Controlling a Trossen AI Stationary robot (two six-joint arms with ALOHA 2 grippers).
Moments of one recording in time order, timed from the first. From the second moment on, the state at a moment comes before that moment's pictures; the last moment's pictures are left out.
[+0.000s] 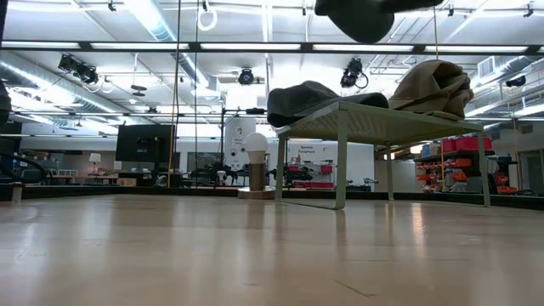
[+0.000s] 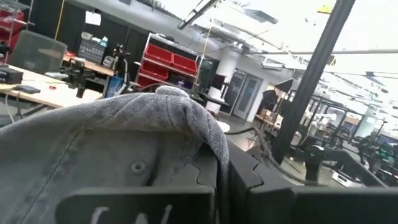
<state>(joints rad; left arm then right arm) 0.15 1.58 1.47 0.36 0.33 -0.43 0.57 1.20 0.91 -0.34 0.80 0.05</state>
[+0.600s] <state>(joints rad) 0.15 1.59 1.47 0.36 0.26 -0.32 0.39 1.19 0.69 0.13 1.02 -0.11</state>
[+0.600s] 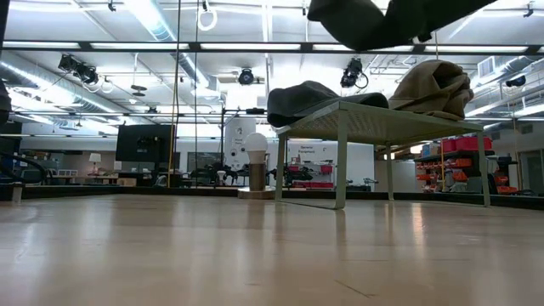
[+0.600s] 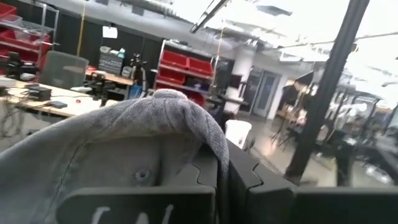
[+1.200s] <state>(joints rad) 0.23 1.65 1.46 0.30 0.35 -0.21 0.45 1.14 0.69 0.10 1.20 -0.14</state>
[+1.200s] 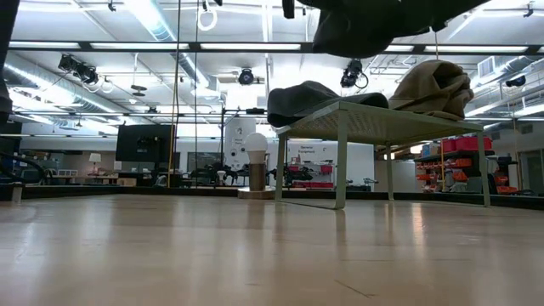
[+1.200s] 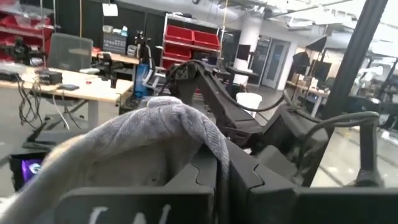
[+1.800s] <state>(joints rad) 0.34 1.76 1.46 0.27 0.52 -0.06 0.45 1.14 0.69 0.05 1.33 -0.13</state>
